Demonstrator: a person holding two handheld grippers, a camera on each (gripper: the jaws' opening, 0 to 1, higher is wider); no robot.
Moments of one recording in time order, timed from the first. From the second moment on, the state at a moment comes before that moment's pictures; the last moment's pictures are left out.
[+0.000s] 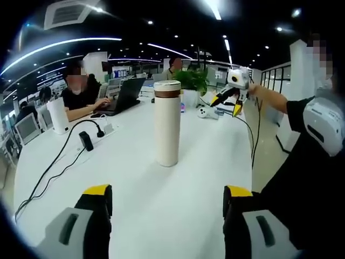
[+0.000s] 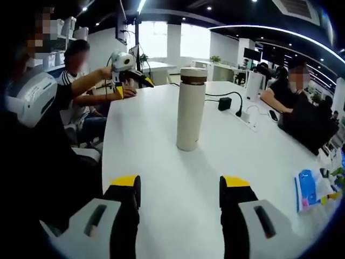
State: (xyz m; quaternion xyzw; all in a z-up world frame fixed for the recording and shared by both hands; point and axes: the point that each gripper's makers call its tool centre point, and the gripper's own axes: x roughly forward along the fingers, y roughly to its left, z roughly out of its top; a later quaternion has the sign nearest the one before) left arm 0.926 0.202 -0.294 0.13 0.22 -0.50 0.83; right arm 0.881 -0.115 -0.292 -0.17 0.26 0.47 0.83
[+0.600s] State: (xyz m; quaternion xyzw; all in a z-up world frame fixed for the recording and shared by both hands) left arm 0.929 0.201 -0.301 0.13 0.22 -0.50 0.83; right arm 0.884 -0.112 -0.291 -0.18 0.25 0.47 0.83
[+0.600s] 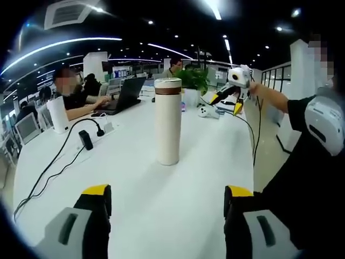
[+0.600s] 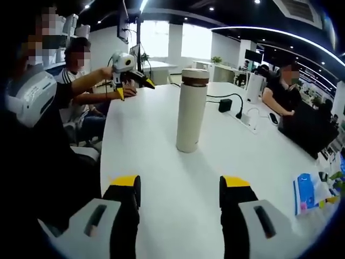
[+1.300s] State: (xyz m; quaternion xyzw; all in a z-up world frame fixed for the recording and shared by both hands) left arm 0.926 0.193 -0.311 0.13 0.20 -0.52 0.82; right arm 0.883 -0.104 -0.299 -0.16 0.24 0.47 0.83
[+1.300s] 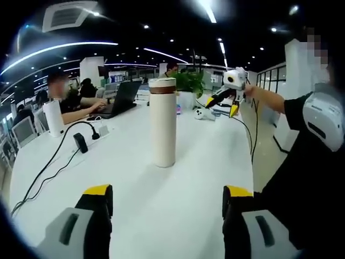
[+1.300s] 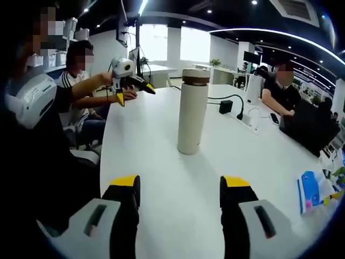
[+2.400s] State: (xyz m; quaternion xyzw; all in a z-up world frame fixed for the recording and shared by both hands) left arm 0.923 0.182 -0.319 0.10 0.20 -0.52 0.82; right arm 0.886 -0.105 -0.307 -0.13 0.23 0.47 0.84
